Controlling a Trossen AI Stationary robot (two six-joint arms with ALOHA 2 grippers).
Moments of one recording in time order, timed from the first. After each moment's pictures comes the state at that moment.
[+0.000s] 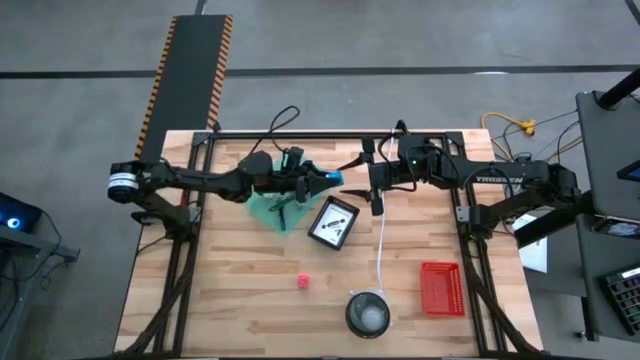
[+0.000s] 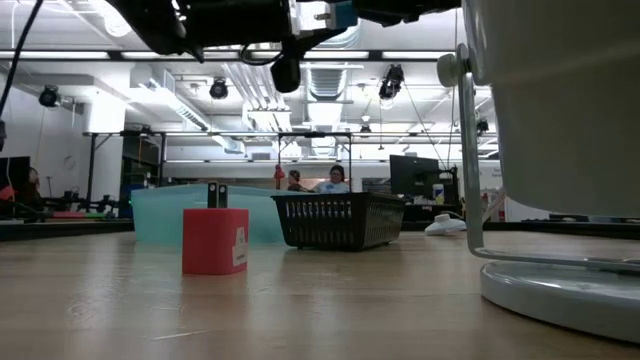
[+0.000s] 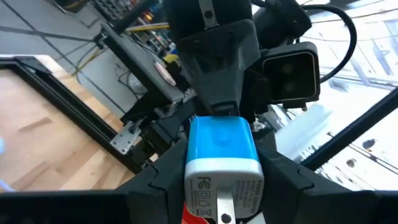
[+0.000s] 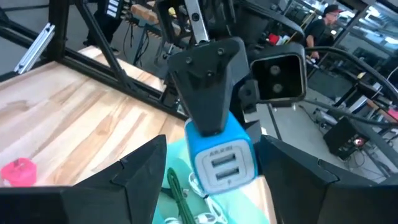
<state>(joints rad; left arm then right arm) 0.16 1.46 0.86 0.78 0.15 -0.85 -0.18 1.28 1.01 0.07 -0.24 -0.46</state>
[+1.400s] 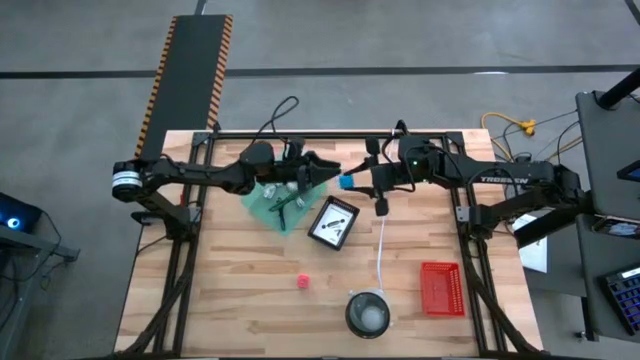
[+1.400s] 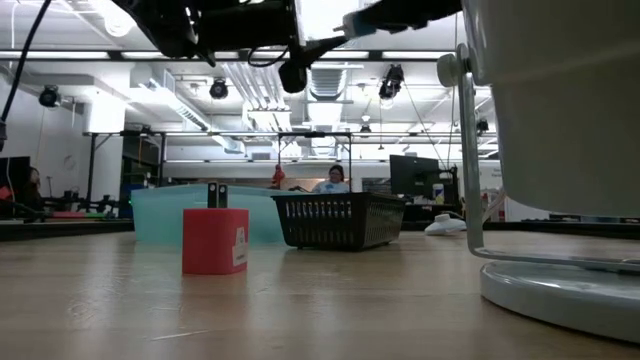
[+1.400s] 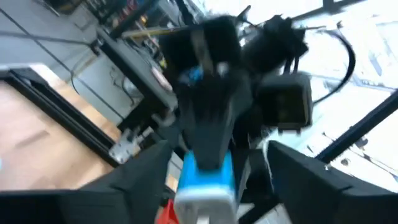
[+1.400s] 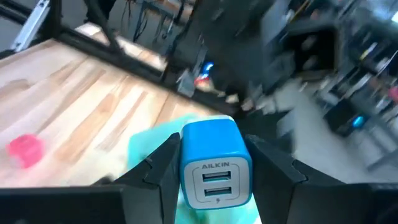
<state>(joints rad) 0.23 1.50 0.91 0.78 0.23 -0.85 -0.19 1.26 1.01 -0.03 -0.20 -0.47</state>
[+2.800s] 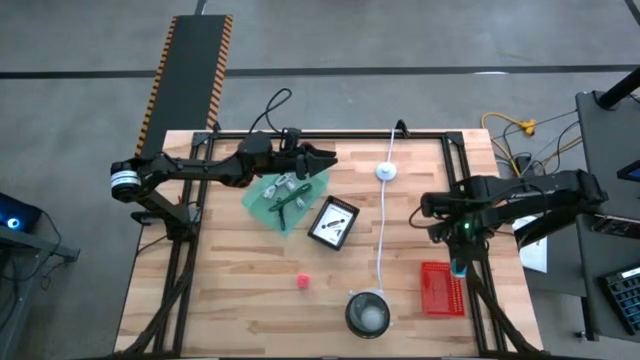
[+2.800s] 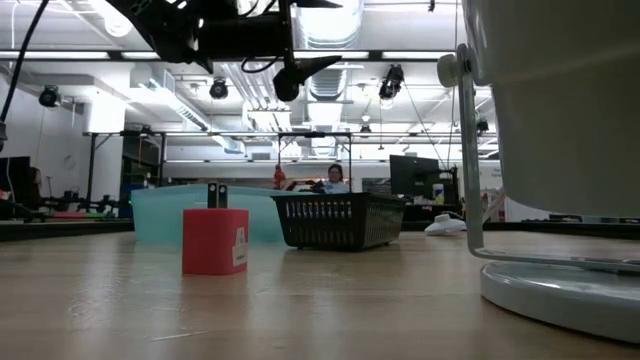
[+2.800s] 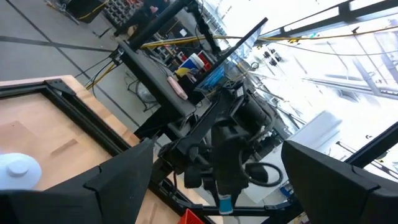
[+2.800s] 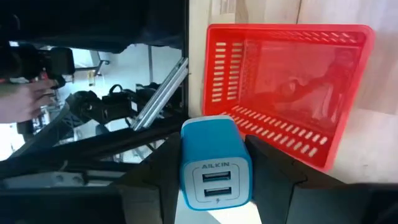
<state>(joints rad) 0.32 1.48 0.91 0.75 0.26 -0.86 0.02 0.93 0.73 -1.29 -0.89 0.07</state>
